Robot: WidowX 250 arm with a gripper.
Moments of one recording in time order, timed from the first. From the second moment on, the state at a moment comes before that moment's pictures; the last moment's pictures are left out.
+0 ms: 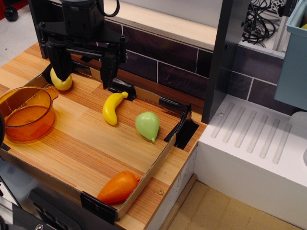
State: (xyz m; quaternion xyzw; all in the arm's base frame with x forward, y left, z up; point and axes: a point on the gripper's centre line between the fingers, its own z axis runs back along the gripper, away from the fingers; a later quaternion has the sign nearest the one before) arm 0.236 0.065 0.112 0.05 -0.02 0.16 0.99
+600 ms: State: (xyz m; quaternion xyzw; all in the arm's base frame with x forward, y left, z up) arm 0.260 0.086 0.098 0.03 0.02 0.09 1.00
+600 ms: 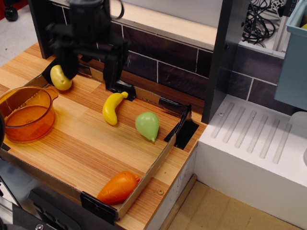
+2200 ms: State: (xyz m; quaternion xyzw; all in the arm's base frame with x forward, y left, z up) arm 0.298 0.183 0.044 0.00 -0.01 -0.01 1.00
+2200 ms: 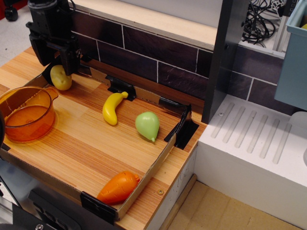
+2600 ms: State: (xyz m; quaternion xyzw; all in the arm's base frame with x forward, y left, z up) arm 0.300 0.177 0.024 -0.02 0.01 0.00 1.00
